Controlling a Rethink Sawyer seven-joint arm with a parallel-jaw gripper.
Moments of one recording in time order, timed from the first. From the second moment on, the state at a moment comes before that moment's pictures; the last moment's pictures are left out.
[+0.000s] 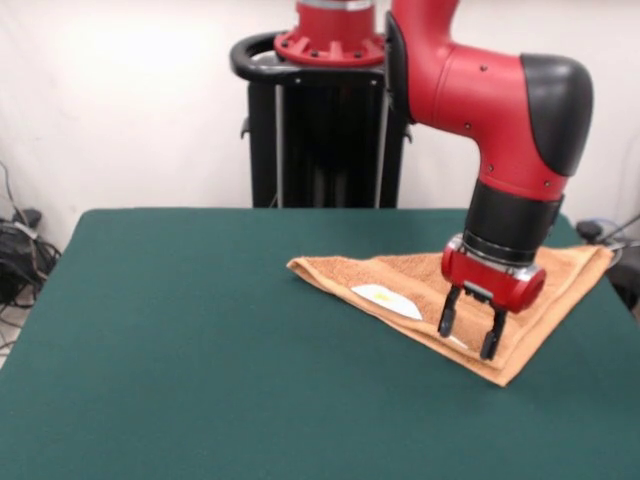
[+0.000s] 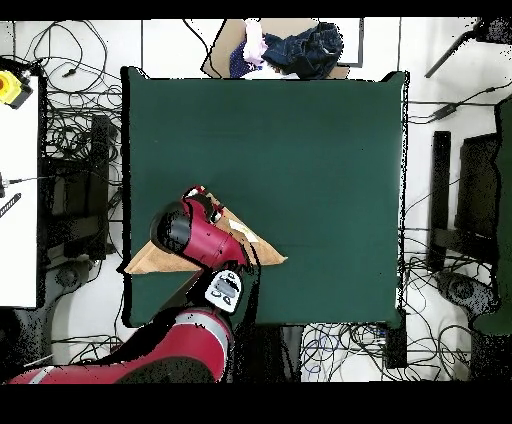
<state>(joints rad) 0.21 -0.40 -0.19 1.82 0.65 -0.03 2.00</state>
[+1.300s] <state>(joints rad) 0.24 -0.35 -0.17 1.82 0.68 -0.03 2.00</state>
